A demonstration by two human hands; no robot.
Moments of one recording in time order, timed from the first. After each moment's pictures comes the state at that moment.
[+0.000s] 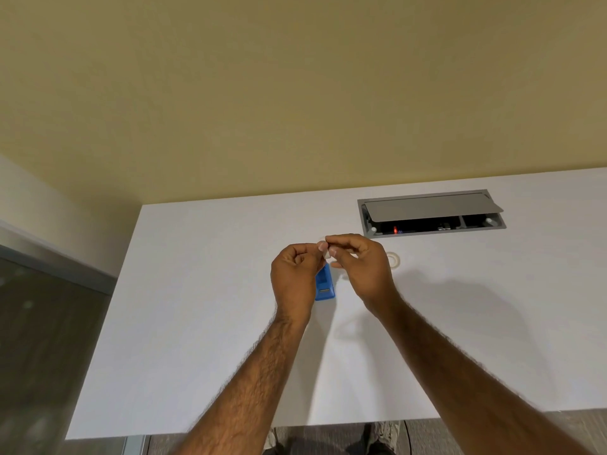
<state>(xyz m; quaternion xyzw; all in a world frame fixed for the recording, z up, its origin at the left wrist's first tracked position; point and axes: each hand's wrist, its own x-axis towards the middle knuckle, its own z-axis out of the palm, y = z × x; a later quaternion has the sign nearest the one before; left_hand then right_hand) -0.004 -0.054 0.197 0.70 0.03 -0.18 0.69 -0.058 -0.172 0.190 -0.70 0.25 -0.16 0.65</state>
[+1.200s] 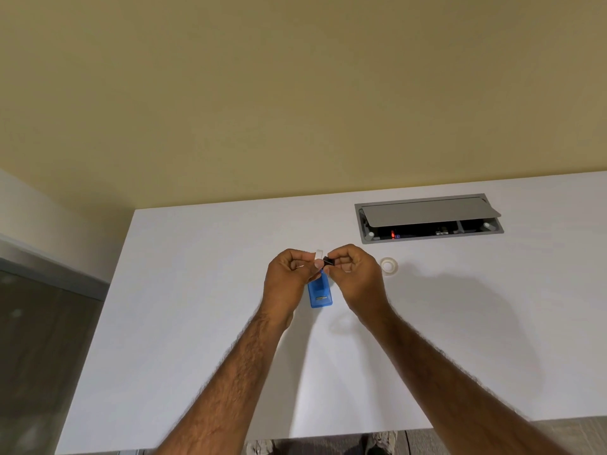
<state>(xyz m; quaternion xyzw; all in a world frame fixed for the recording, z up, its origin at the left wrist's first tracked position) 0.027 -0.047 0.182 0.69 0.01 -0.30 0.66 -0.055 -0.166 0.183 -0.73 0.31 -0.15 0.60</state>
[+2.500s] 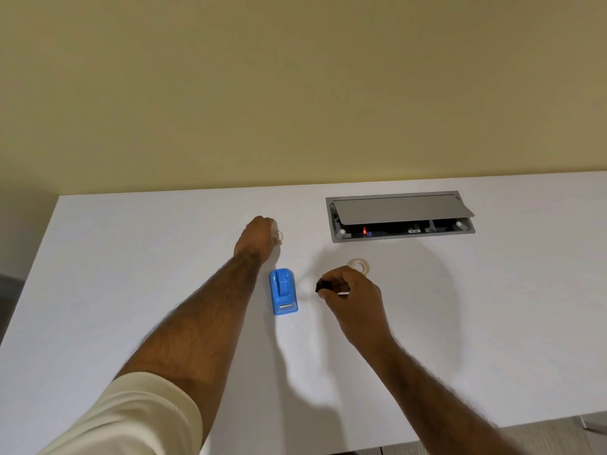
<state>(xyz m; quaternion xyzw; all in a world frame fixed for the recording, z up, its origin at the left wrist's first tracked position) 0.155 -0.129 0.055 0.91 -0.20 -0.23 0.26 -0.082 -0.202 0.151 -0.79 0.37 -0.08 0.48</state>
